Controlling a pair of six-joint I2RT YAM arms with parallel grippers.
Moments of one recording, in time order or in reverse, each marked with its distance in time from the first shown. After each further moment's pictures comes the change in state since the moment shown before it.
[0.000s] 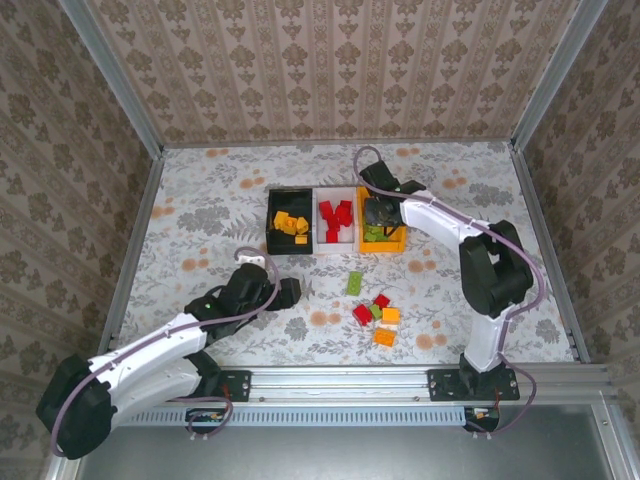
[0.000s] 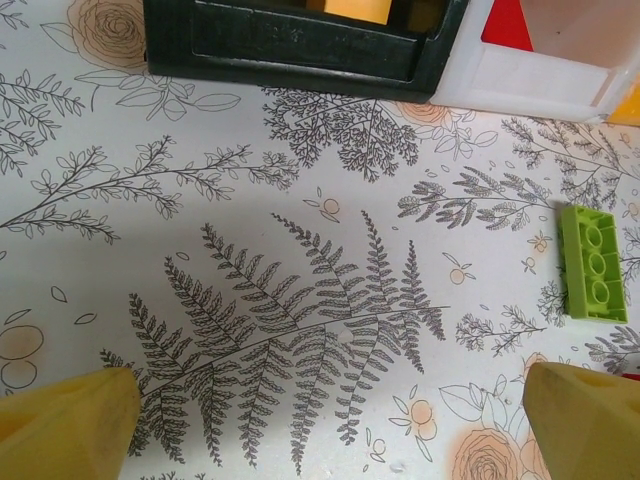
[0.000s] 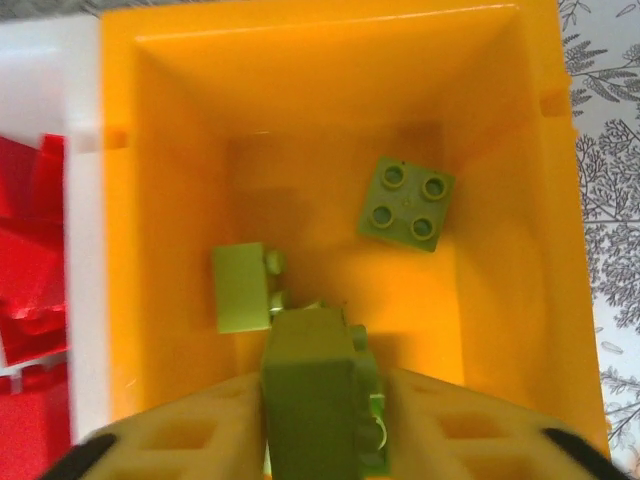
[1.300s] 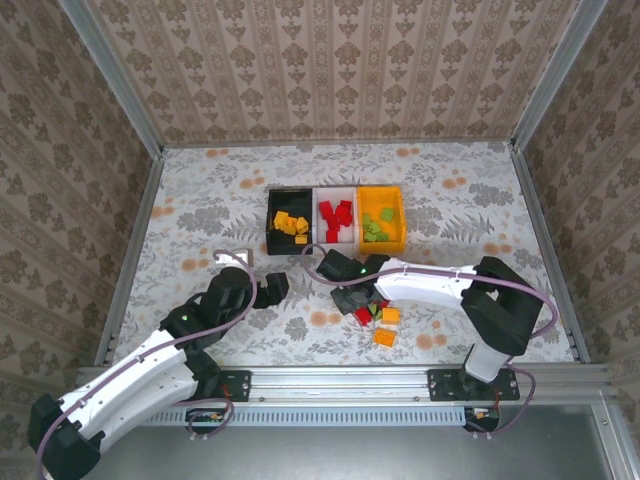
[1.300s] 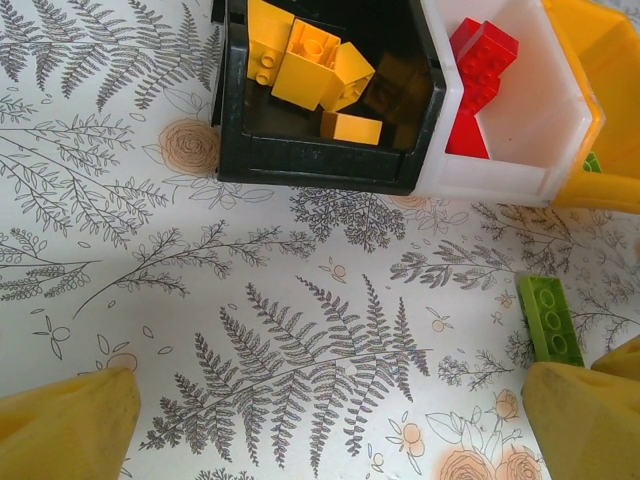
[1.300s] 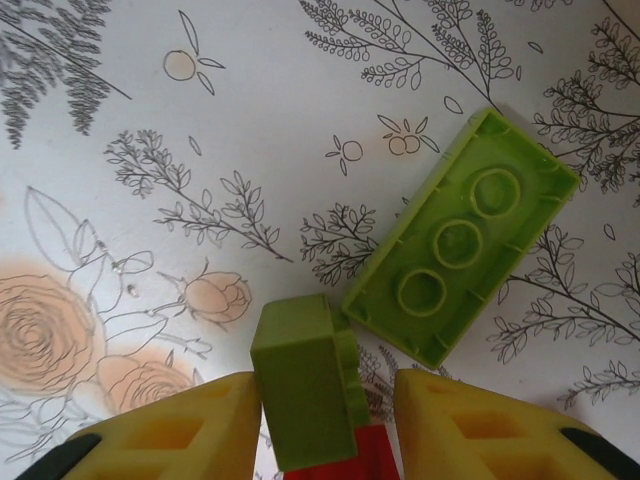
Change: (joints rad) left arm 0.001 -0.246 0.039 -0.163 -0.109 0.023; right arm 0.493 -0.195 -0.397 -0.001 -0.058 -0.088
